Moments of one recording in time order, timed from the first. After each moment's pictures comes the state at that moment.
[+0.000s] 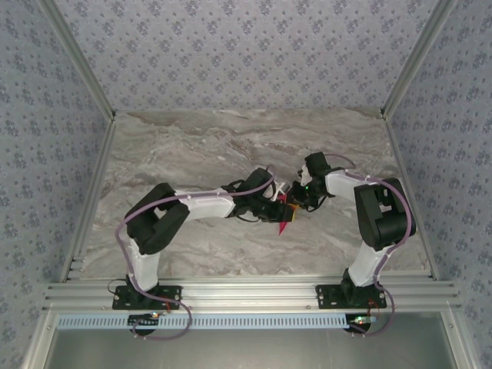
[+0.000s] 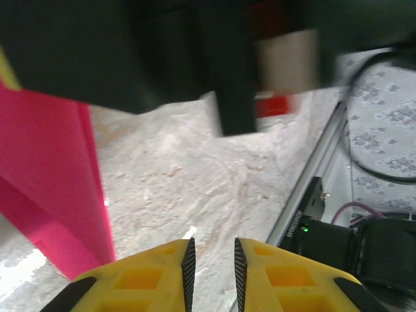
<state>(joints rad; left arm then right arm) -0.92 1.95 1.17 0.01 0.61 -0.80 0.27 1.76 0.95 -0.45 -0.44 0.48</state>
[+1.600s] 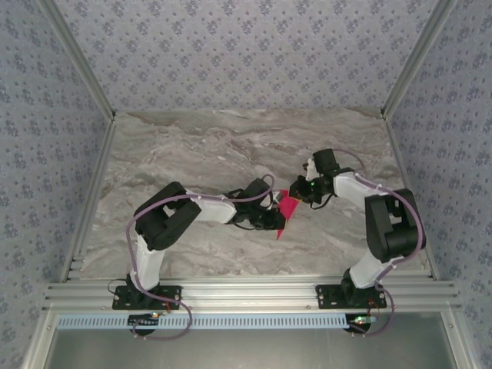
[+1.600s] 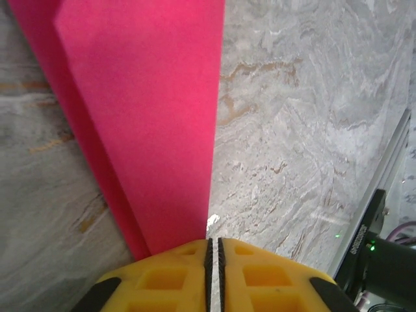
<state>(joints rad) -0.93 2.02 1.08 0.11 0.54 -0.83 0.23 1.61 0.91 -0.41 -0.49 0.48</state>
